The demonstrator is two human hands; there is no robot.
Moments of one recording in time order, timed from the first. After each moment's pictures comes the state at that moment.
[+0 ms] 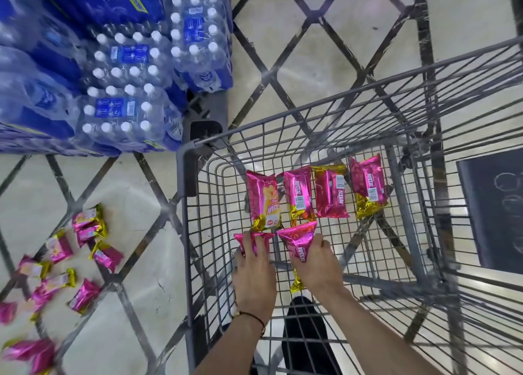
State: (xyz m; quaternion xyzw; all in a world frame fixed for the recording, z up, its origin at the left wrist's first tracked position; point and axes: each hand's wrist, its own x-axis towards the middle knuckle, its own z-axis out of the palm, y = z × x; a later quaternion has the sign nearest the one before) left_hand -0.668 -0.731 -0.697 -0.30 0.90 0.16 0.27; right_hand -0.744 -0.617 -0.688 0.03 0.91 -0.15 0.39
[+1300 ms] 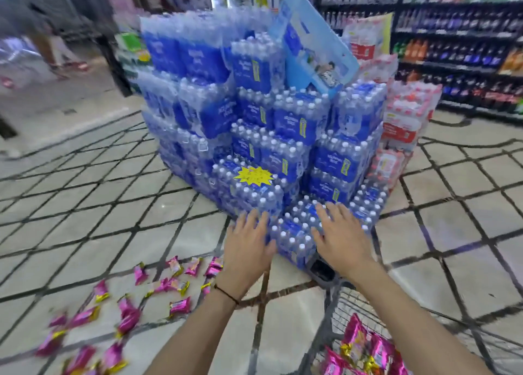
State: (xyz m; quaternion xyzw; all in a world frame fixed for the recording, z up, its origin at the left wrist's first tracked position) left_hand -0.548 -0.933 -0.187 -0.42 0.89 -0.01 -0.15; right_hand -0.745 -0.831 -0.176 -0.56 0.82 -0.12 -0.05
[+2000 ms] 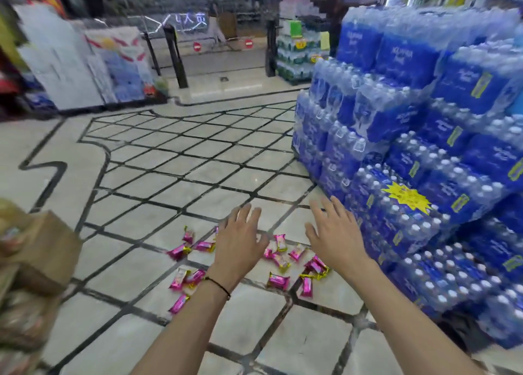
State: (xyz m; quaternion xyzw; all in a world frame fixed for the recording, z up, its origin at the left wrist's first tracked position) left_hand -0.066 -1.010 -0.171 -0.64 0.75 -0.04 -0.16; right_hand -0.288 -1.015 -0.150 -0.76 0.64 -0.13 -0.03
